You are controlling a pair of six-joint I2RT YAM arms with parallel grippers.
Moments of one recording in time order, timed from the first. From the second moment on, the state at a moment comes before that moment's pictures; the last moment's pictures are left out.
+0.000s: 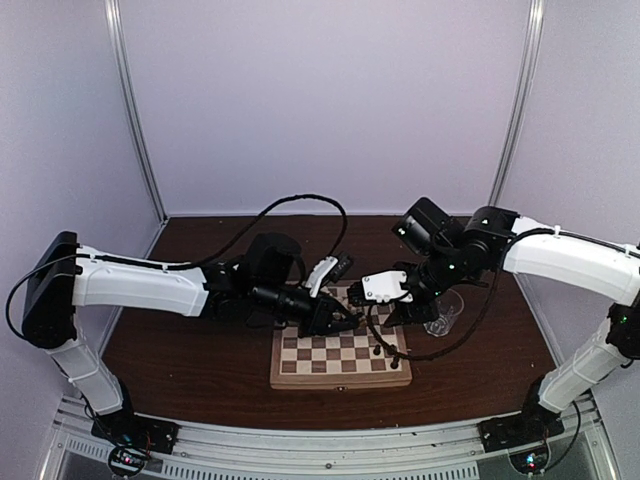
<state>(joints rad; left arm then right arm) -1.02 1.67 1.08 0.07 0.48 -0.42 0.90 1.45 1.29 -0.91 -0.14 -0.79</state>
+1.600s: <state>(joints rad) -1.00 1.63 1.07 0.21 0.54 -0.56 0.95 1.51 1.34 -0.87 -0.12 -0.64</state>
